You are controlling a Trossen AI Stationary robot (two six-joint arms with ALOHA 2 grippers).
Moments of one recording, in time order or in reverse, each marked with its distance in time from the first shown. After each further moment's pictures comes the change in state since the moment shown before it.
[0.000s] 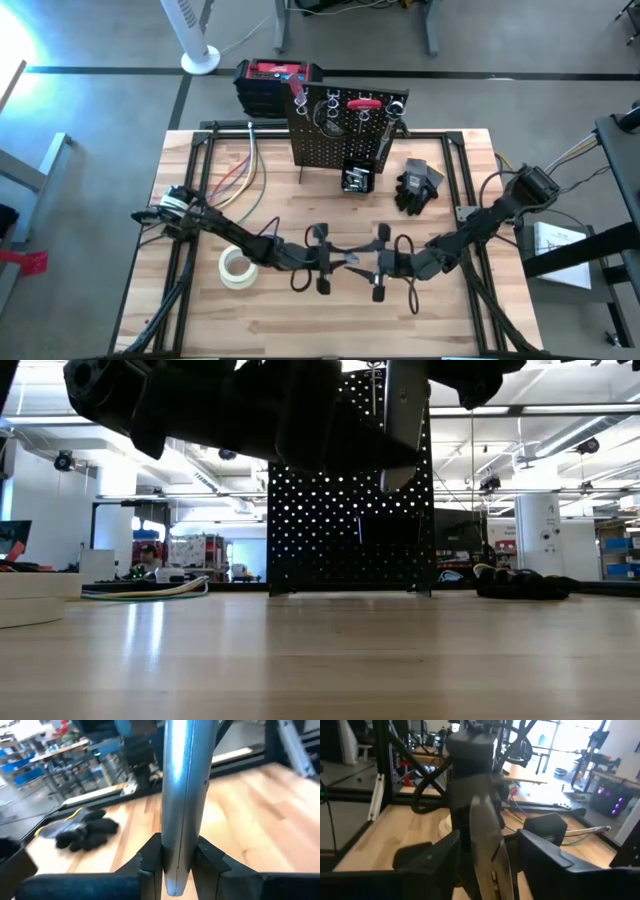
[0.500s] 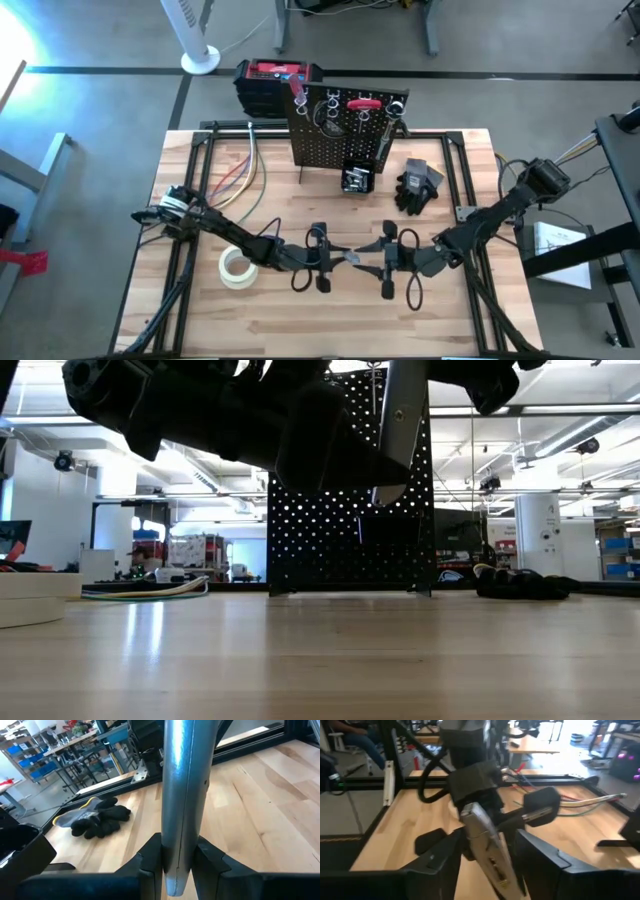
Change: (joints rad) left arm -0.002 0.000 0.000 -0.062 -0.079 0.026; right arm 0.003 -0.156 0.015 -0.345 -0.056 0.218
